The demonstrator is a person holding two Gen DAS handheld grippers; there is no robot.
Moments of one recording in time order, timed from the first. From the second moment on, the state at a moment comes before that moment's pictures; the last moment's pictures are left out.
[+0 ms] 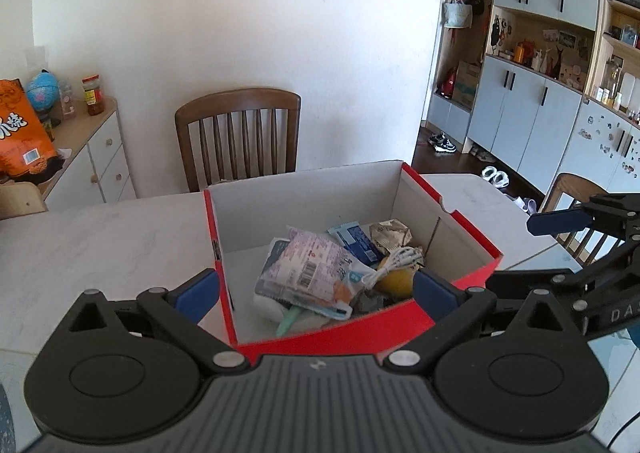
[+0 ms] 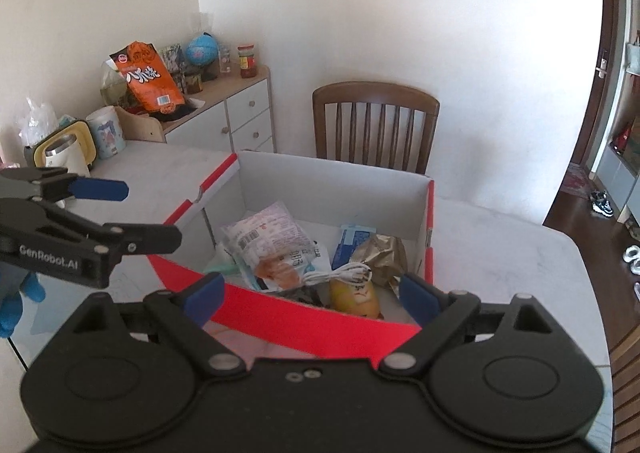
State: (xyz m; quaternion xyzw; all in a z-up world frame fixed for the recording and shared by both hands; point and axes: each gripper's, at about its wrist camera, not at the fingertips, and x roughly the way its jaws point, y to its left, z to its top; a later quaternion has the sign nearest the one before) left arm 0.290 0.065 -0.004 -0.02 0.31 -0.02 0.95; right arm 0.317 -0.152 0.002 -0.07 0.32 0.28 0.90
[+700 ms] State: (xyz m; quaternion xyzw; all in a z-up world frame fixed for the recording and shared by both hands) left arm 0.237 0.056 0.008 -0.02 0.30 -0.04 0.95; right arm 0.271 -0.160 -0.002 -0.04 0.33 0.26 0.91
